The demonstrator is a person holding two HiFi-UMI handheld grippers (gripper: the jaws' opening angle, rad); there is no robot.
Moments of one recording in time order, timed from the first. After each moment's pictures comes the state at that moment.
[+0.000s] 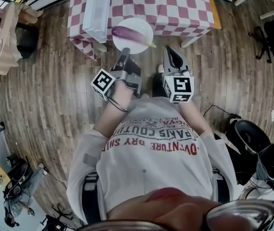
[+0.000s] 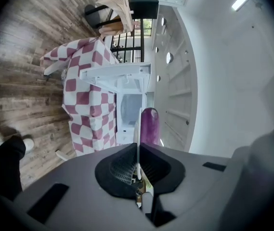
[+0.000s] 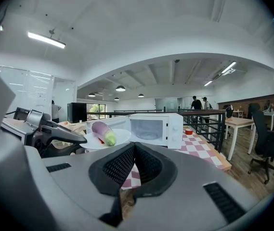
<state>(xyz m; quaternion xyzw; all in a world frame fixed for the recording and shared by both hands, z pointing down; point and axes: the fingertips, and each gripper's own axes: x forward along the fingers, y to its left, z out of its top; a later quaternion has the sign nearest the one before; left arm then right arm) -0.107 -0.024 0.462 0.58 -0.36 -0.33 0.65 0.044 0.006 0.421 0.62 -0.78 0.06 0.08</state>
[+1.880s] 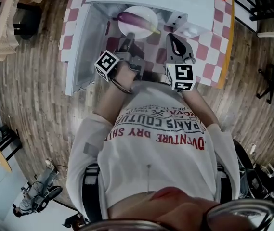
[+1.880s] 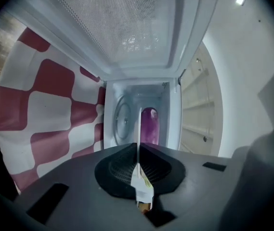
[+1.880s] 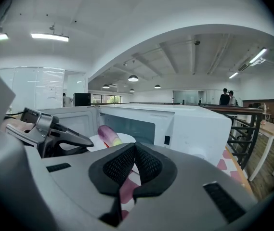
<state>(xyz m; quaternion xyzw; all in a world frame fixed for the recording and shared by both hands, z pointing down) -0.018 -0.381 0.535 0.50 -0.45 -0.37 0.64 0.126 -0.377 0.471 0.52 -0.84 0.07 0.14</state>
